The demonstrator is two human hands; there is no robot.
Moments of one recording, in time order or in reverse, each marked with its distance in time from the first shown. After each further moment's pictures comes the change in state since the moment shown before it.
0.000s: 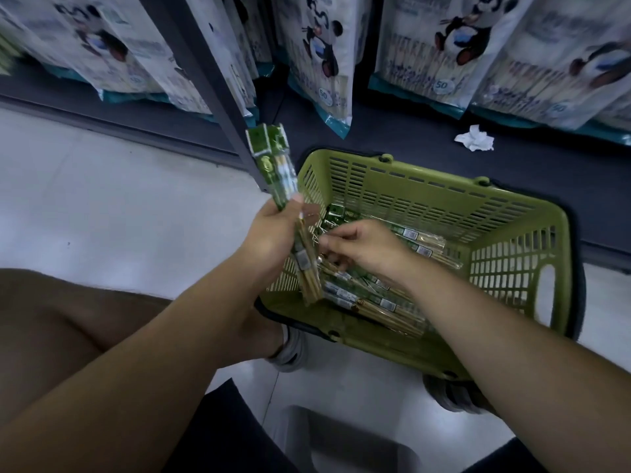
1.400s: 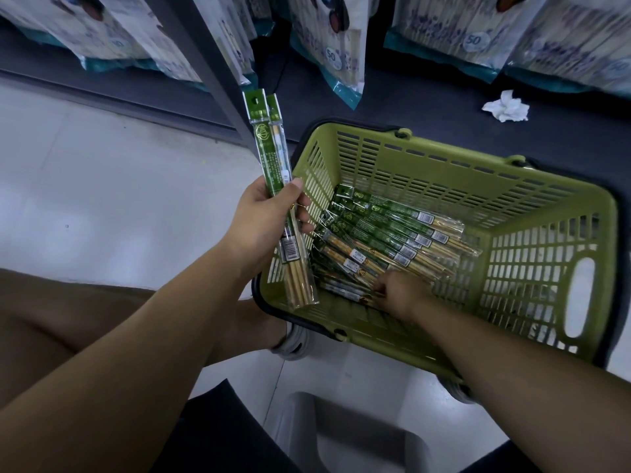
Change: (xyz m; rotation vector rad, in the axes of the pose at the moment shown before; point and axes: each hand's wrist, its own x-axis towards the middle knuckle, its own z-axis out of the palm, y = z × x) left_hand 0.017 -0.006 -0.016 -0.008 -0.022 0.069; right_hand 0.008 0.155 -0.012 -0.973 -0.089 0.256
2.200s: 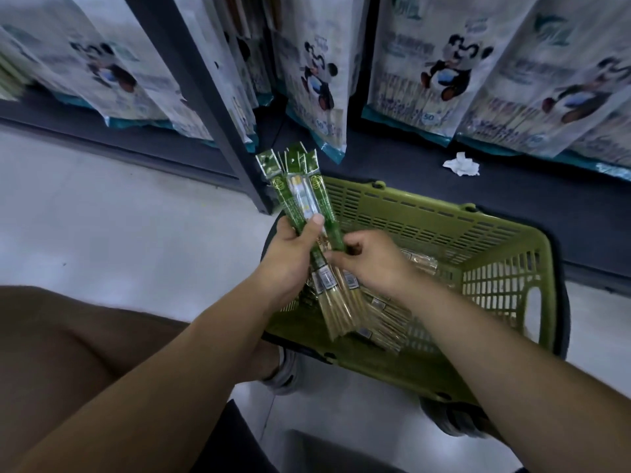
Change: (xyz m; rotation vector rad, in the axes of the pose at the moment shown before) left_hand -0.009 -0.005 0.032 -0.060 -0.075 -0.044; right_hand -0.066 -0.090 -0.140 0.662 0.291 -0.291
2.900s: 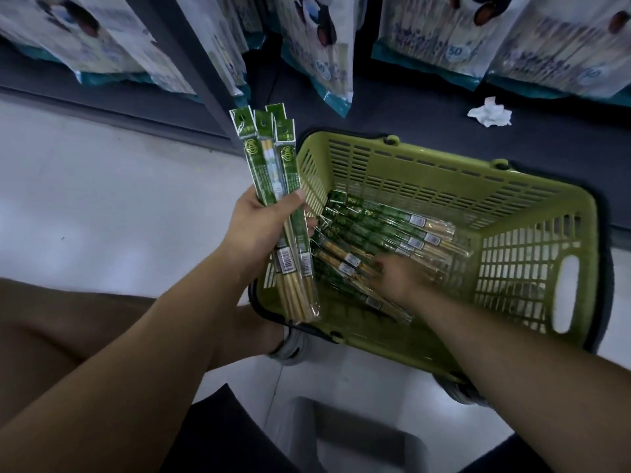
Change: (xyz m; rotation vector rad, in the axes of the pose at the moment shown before) left_hand 0.013 0.002 -0.037 0.059 0.082 0.007; right_hand 0.005 0.142 0.042 -0.566 -0.129 0.297
